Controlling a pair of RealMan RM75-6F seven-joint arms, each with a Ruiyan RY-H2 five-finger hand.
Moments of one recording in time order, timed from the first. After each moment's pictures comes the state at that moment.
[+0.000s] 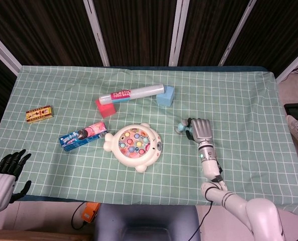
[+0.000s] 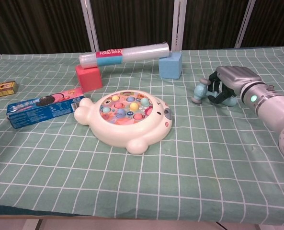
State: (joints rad) left arm -0.10 -1.08 0.03 -1.58 1.63 1.50 0.00; right arm 0.79 -1.96 0.33 -0.67 -1.03 0.90 -0.28
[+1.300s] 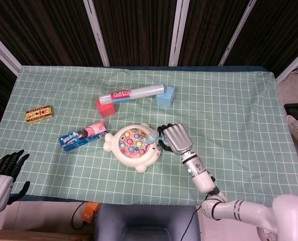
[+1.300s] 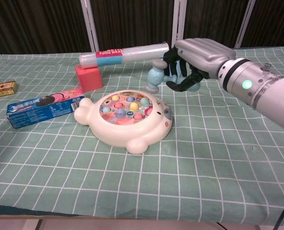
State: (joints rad) left arm -0.09 -1.07 0.03 -1.58 1.64 1.53 -0.03; right arm 0.75 -1.71 0.26 -1.37 -1.25 1.09 -0.44
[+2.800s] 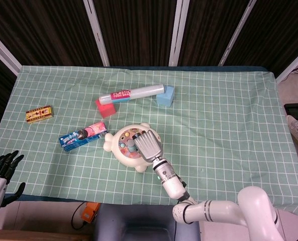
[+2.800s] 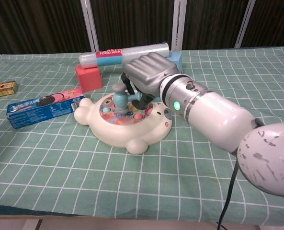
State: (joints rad) left arm -0.07 -1.05 0.03 -1.57 1.67 1.57 -0.10; right arm 0.96 -1.91 0.27 -1.34 -0.97 1.11 -0.98
